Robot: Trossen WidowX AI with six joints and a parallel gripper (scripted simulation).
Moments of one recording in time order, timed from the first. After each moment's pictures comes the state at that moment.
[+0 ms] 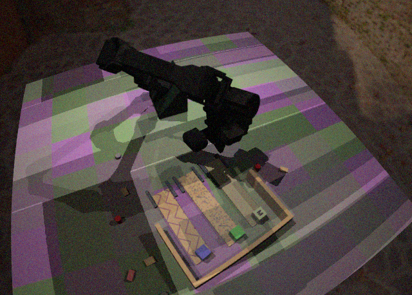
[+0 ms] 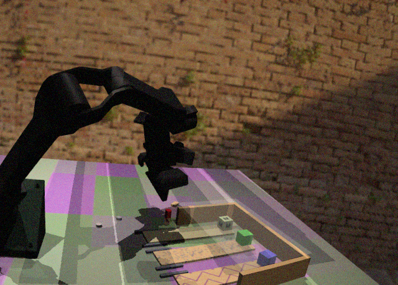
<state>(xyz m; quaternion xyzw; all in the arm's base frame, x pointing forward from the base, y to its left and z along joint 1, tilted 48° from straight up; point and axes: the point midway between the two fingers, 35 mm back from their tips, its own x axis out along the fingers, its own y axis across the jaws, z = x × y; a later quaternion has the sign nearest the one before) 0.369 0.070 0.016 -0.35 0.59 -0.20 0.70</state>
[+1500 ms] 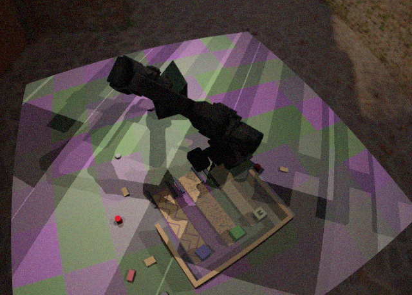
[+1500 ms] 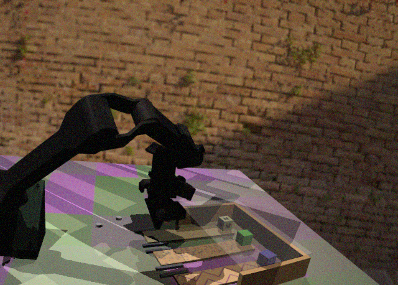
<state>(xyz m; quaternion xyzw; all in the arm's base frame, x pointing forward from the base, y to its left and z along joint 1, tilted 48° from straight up) 0.368 0.015 -0.041 -0.32 0.66 -0.24 0.63</state>
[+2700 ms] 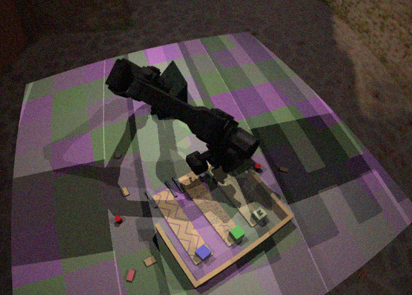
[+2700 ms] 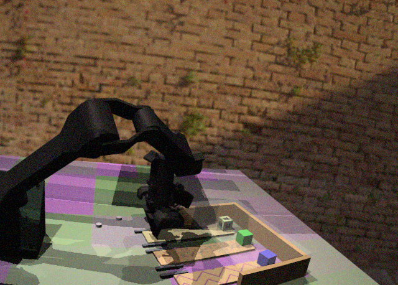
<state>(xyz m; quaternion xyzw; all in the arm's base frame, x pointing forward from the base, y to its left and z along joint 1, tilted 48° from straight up) 0.365 -0.001 -0.052 -0.32 0.66 -0.24 0.63</state>
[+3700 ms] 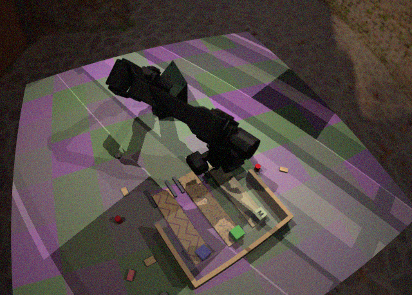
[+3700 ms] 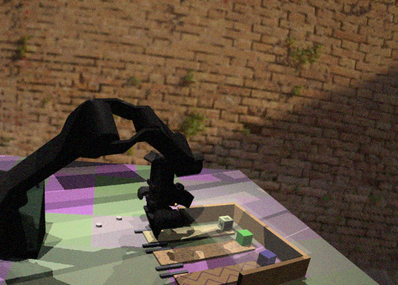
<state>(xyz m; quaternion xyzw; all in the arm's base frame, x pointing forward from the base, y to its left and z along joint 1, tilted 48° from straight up) 0.366 -0.001 -0.053 -0.32 0.66 -0.24 0.63</state>
